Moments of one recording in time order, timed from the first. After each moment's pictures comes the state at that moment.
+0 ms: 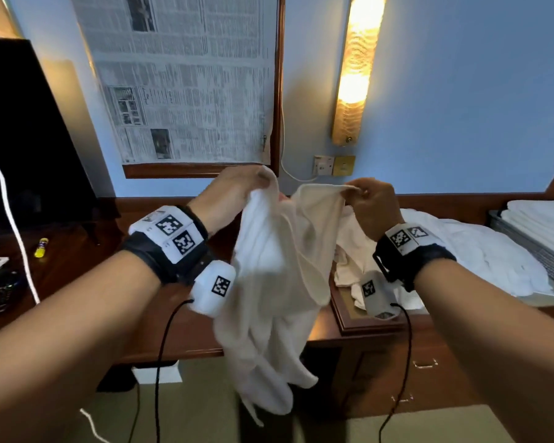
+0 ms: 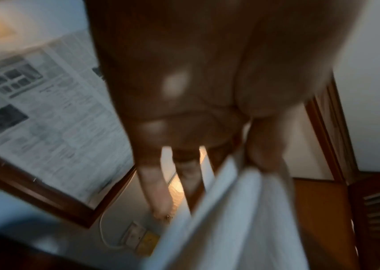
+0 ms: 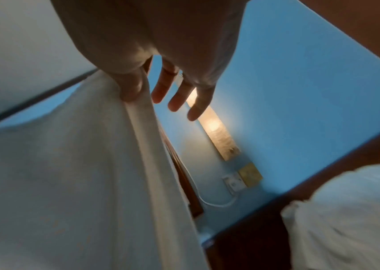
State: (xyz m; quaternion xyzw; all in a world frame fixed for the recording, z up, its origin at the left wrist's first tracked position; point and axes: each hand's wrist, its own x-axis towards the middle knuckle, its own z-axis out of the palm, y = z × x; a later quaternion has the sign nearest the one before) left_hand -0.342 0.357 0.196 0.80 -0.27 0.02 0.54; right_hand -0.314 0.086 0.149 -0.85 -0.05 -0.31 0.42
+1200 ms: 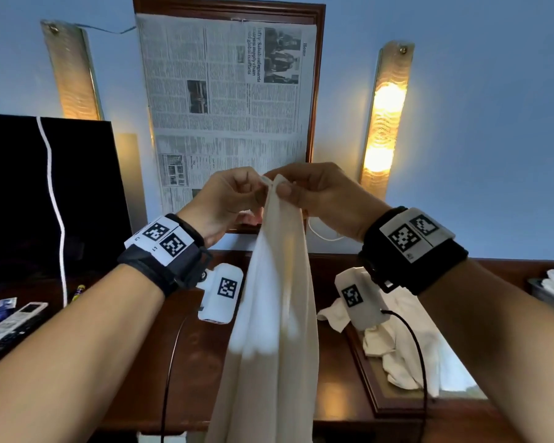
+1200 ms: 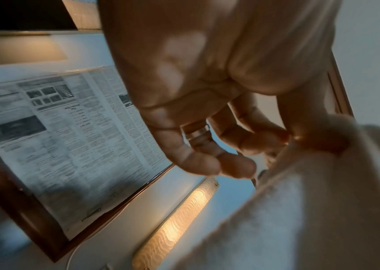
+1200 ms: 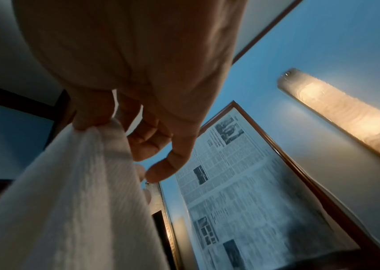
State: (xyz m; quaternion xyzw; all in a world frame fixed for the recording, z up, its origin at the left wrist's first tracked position) left_hand -0.334 0.424 0.275 0.68 -0.27 0.10 0.68; right_hand -0.350 0.229 0.302 -0.78 -0.42 -0.09 0.46
